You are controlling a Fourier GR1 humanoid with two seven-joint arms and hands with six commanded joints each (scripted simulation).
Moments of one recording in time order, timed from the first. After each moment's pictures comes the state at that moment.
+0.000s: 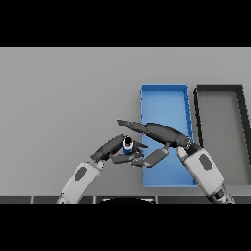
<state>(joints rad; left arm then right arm) -0.21 0.03 -0.51 -1.60 -0.05 -0.28 -0.04 -0.44 -0.36 0.34 -1.90 -0.29 0.59 0.32</state>
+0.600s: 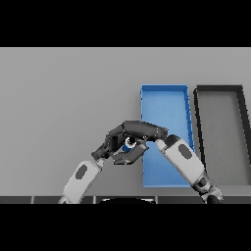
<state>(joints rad) -0.21 -0.01 -0.46 -1.57 -0.04 -0.34 0.01 -0.60 -0.22 0.42 -1.73 -0.27 0.64 0.37</state>
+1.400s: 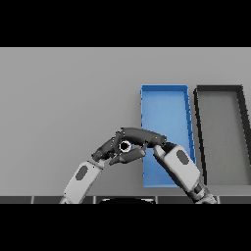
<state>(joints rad) -0.20 -0.02 -0.46 -1.58 -0.06 -0.33 -0.08 -0.51 -0.12 0.41 -1.79 -0.36 0.61 0.37</state>
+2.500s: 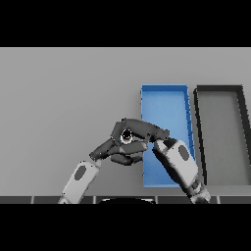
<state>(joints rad) -0.18 0.00 -0.43 -1.56 -0.12 -0.40 0.11 -0.58 -0.07 0.32 -1.80 -0.45 0.55 0.40</state>
